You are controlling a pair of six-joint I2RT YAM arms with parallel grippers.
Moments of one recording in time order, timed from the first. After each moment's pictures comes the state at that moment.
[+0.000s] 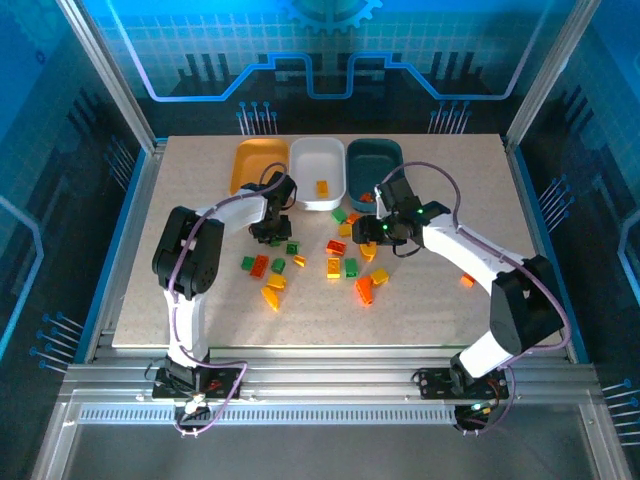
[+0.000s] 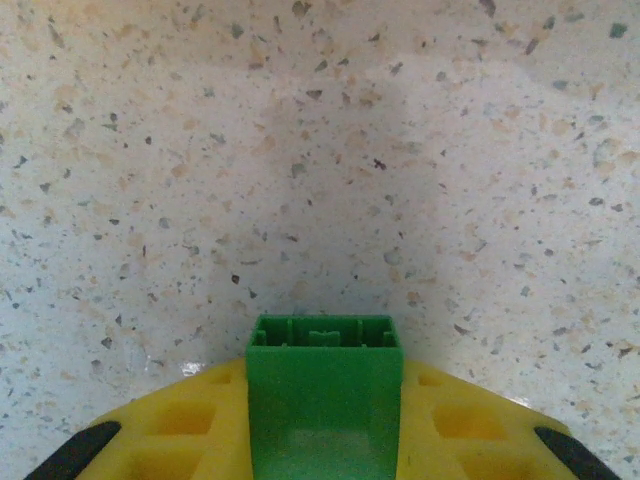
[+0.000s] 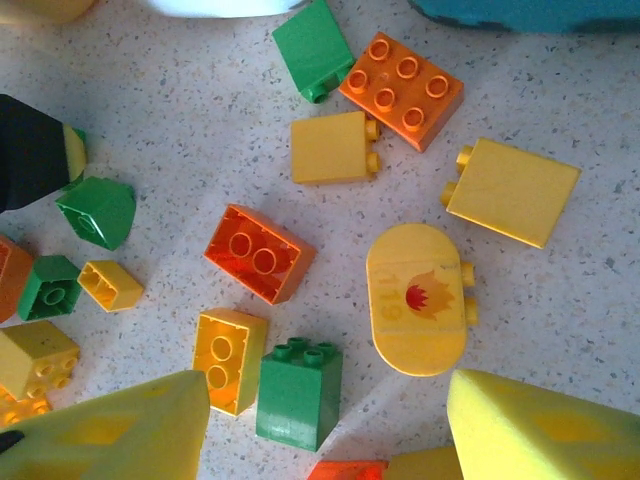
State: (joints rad) left arm -0.35 2.03 1.42 -0.76 -0.11 -0.53; right arm 0.46 1.56 1.13 -0.58 -0.15 0.43
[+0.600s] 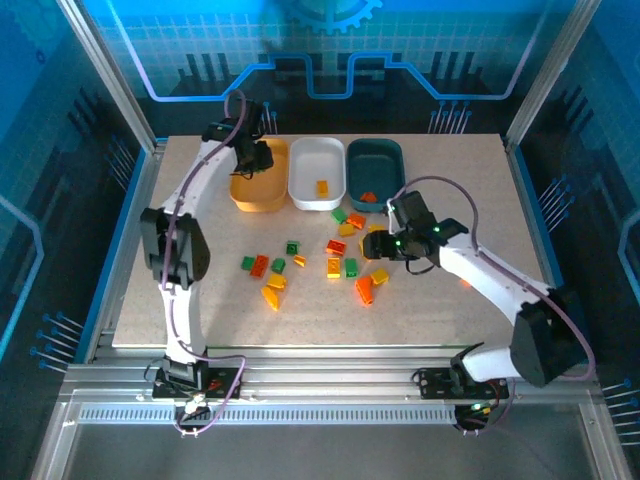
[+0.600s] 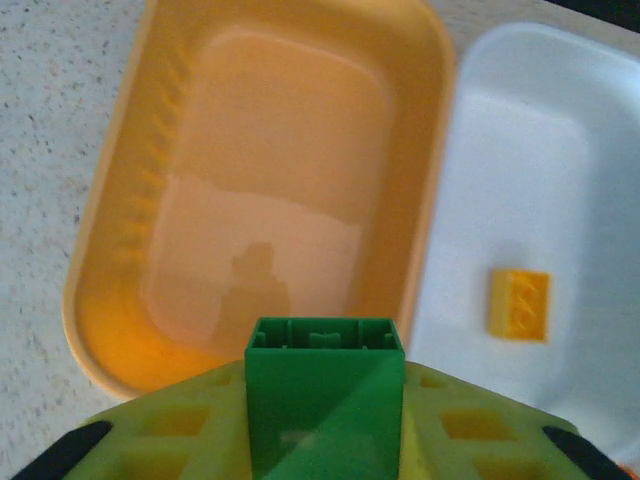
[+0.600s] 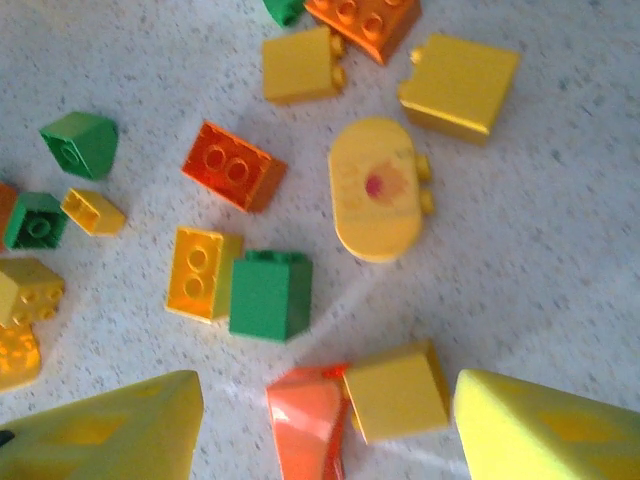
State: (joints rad) left arm -0.17 2.14 2.08 -0.97 -0.08 -0.49; right arm 0.46 1.34 0.96 -0.64 -0.13 0.43
